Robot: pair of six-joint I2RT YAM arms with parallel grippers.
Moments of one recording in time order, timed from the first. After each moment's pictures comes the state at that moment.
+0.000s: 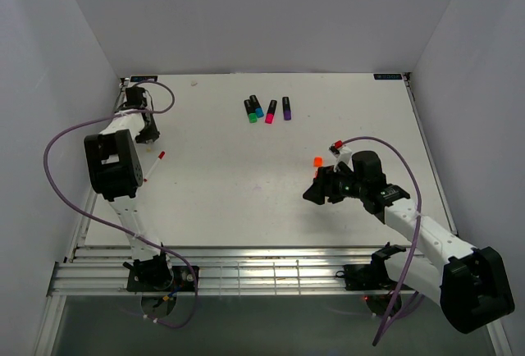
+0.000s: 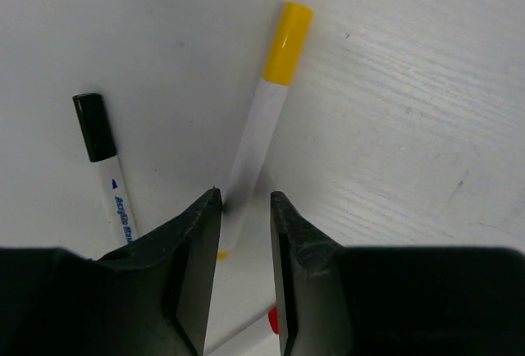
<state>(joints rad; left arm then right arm) 0.18 2.07 1.51 -0.45 -0.19 -0.10 0.40 1.01 0.49 -0.15 -0.51 0.31</state>
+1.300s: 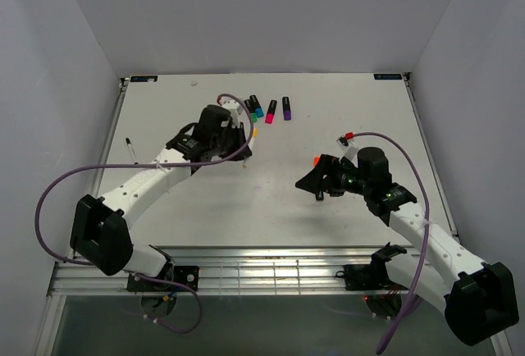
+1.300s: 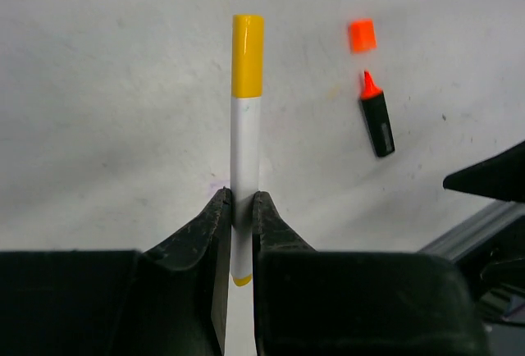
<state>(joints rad) -0.50 1.41 1.17 -0.41 0.13 -0.38 0.41 0.91 0.53 -0.12 -0.53 0.62</state>
